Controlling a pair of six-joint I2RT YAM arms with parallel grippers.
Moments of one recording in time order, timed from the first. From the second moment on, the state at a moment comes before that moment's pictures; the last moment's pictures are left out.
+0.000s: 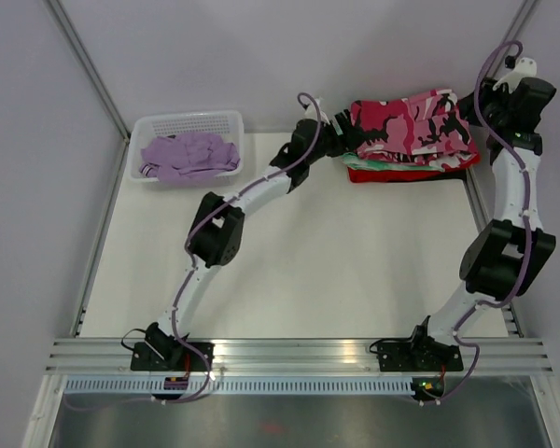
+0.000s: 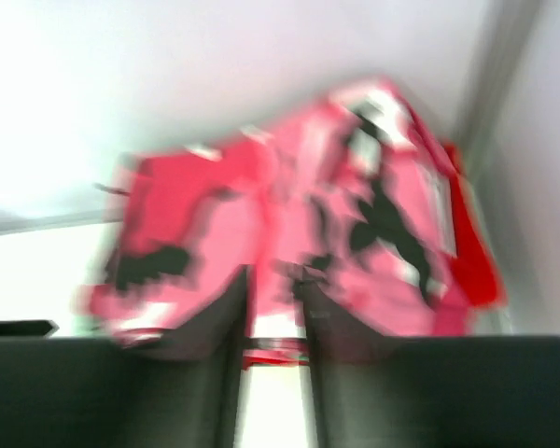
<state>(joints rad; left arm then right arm) -0.67 2.57 2.23 0.30 0.12 -0.83 -0.38 1.84 1.73 -0.18 -0.38 0.12</state>
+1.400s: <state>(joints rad) 0.15 1.69 1.27 -0.34 0.01 -0.69 0.29 1.11 0.87 -0.23 -0.30 0.38</state>
